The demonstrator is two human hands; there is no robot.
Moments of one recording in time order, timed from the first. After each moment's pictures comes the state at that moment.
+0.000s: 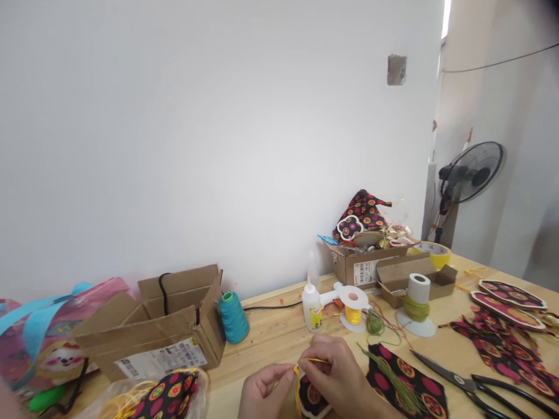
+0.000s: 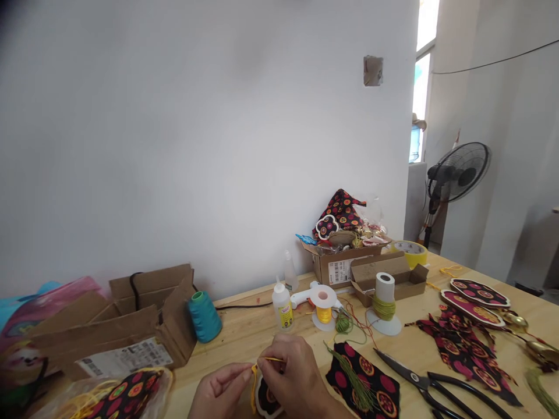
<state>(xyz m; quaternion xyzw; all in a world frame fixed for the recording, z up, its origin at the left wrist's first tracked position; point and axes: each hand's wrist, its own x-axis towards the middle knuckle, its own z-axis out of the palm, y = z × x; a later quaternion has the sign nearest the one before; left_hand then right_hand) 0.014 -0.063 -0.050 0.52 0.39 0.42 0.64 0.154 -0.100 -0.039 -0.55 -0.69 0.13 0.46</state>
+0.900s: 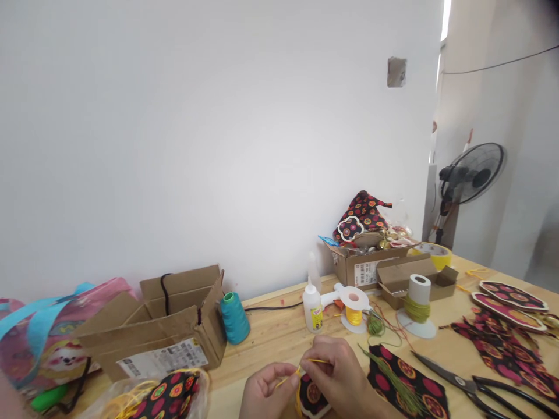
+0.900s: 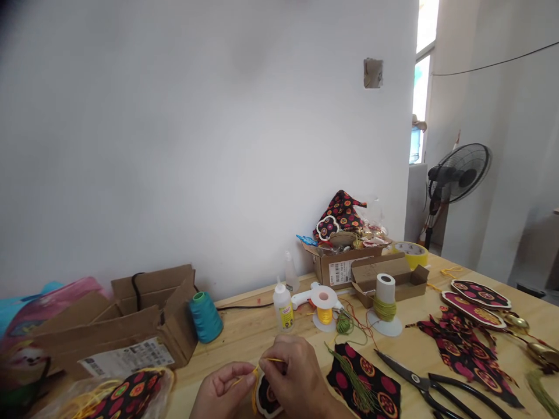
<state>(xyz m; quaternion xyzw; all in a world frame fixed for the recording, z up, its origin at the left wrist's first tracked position) 0.016 -0.060 -0.063 0.48 0.38 0.43 0.66 0.155 -0.101 -0.040 -0.55 -0.69 0.11 0.46</state>
